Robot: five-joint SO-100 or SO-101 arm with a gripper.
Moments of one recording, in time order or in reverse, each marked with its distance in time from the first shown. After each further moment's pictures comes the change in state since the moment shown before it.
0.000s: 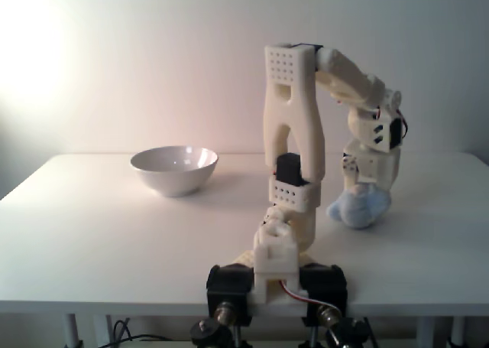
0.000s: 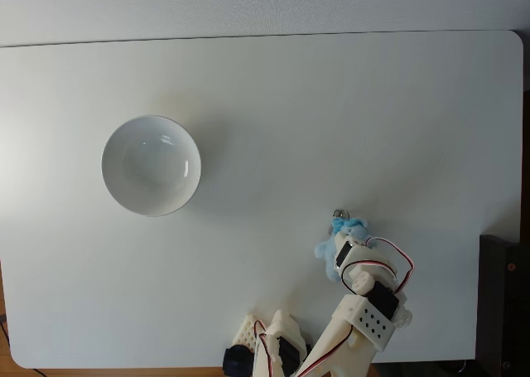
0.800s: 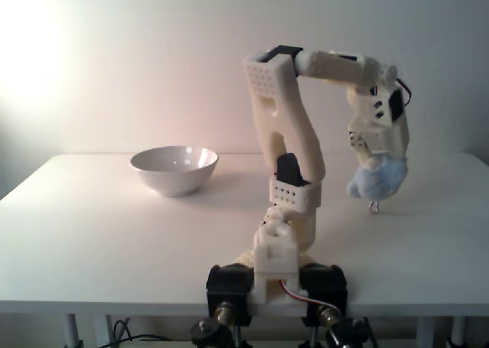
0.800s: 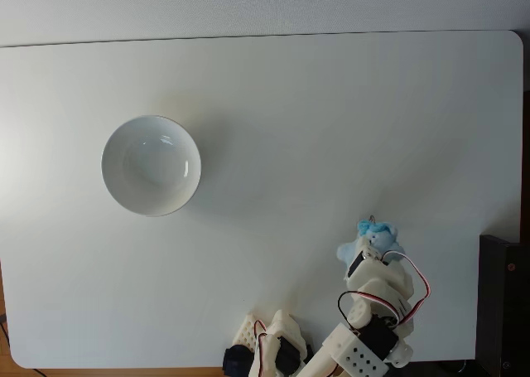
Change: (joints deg) arm 0.7 18.8 0.3 0.0 0.0
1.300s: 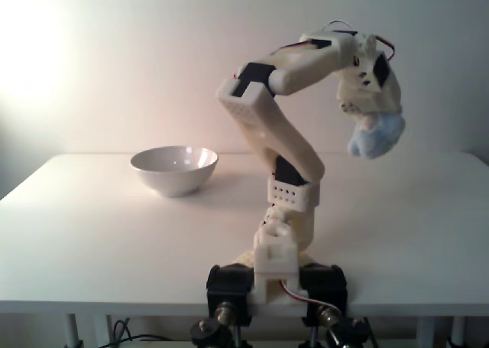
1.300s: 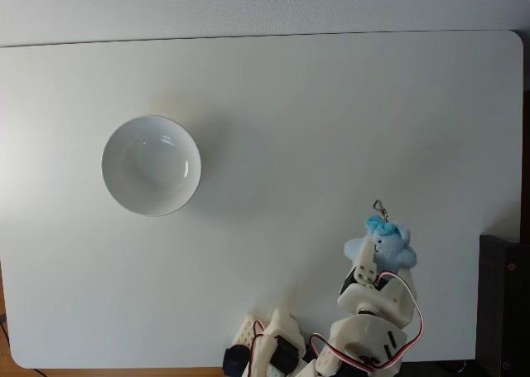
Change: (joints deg) arm -5.9 20.0 0.1 0.0 0.3
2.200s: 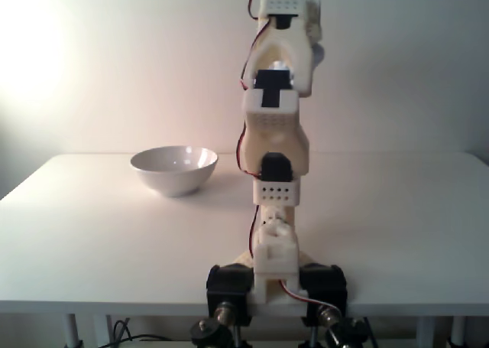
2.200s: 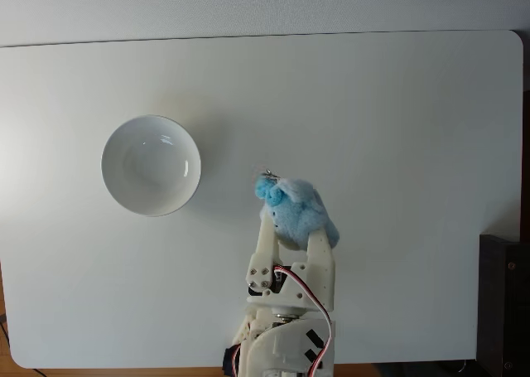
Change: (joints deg) arm -34.0 0.3 -18.8 0.1 -0.3
